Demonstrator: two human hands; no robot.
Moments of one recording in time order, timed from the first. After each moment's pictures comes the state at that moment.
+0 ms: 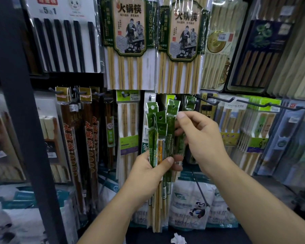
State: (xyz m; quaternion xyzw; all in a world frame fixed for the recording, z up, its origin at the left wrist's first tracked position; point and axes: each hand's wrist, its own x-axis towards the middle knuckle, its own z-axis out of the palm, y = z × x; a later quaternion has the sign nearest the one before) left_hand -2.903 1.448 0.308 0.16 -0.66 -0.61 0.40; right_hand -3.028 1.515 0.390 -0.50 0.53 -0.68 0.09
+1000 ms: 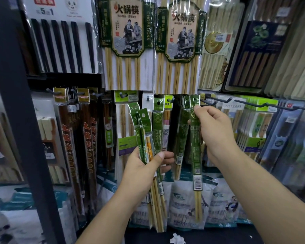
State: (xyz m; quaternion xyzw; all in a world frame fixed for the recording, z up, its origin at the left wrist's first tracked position) left_hand -2.895 1.460 0.322 0.18 -0.57 -0.66 0.45; right_hand -3.061 1.509 0.405 -0.38 0.58 -0.72 0.09
